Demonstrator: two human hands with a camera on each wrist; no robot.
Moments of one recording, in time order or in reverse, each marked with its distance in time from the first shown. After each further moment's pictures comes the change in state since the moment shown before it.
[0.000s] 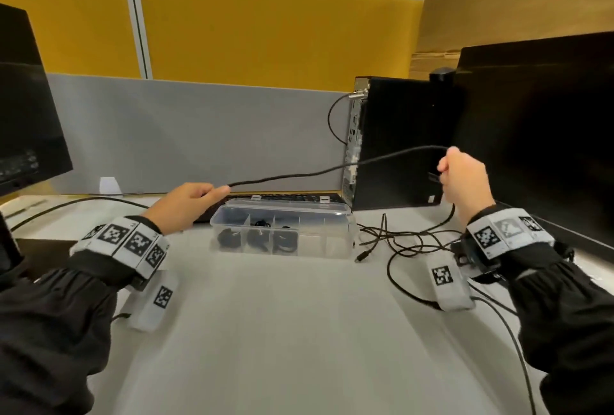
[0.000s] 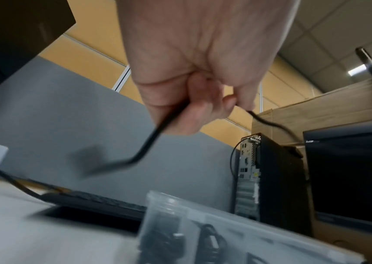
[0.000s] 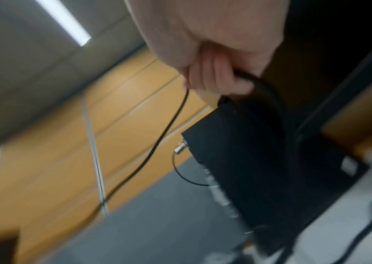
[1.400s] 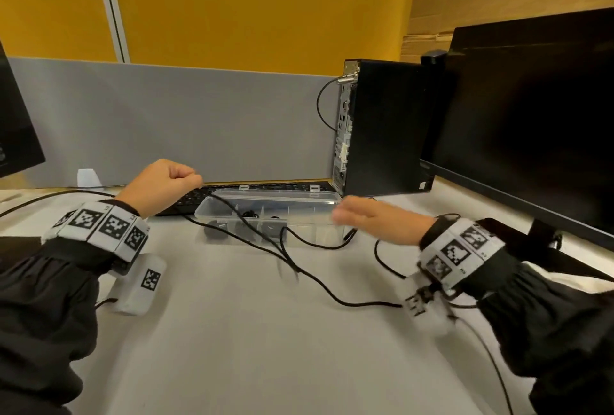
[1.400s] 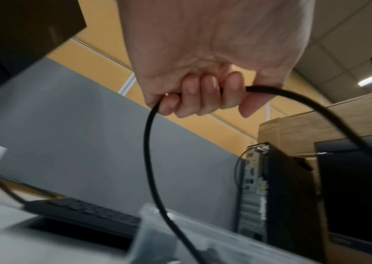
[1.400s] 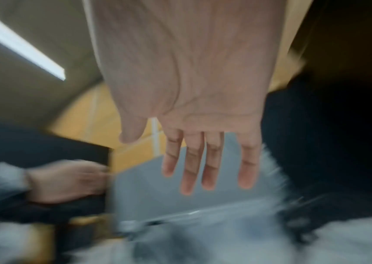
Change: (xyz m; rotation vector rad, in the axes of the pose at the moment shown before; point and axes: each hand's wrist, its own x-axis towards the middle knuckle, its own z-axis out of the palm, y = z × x) left_hand 0.017 -0.003 -0.006 -0.026 0.091 -0.029; right_hand -0.078 -0.029 0.044 -0.478 -0.955 -0.186
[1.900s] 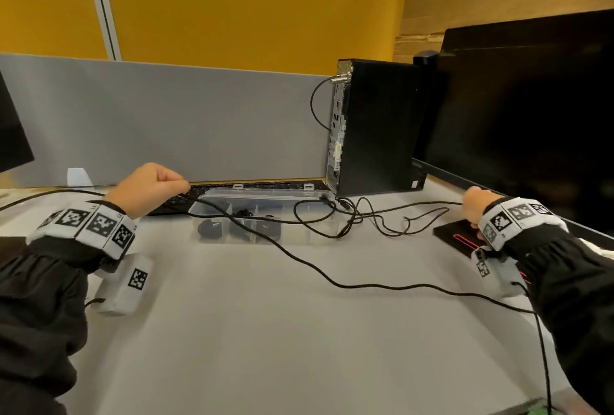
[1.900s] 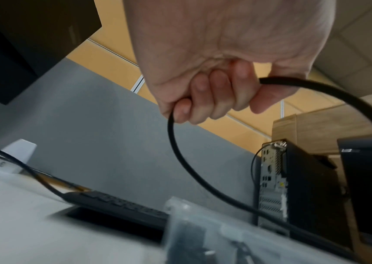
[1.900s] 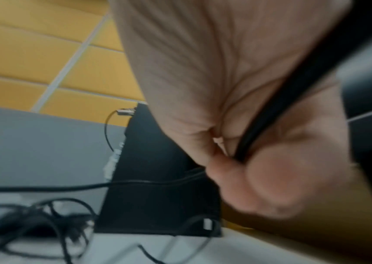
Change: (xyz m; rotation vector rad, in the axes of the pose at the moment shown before) left_hand -0.002 -0.010 -0.003 -0.043 -0.034 -0.007; right_hand -0.023 0.128 -0.071 -0.456 0.302 0.909
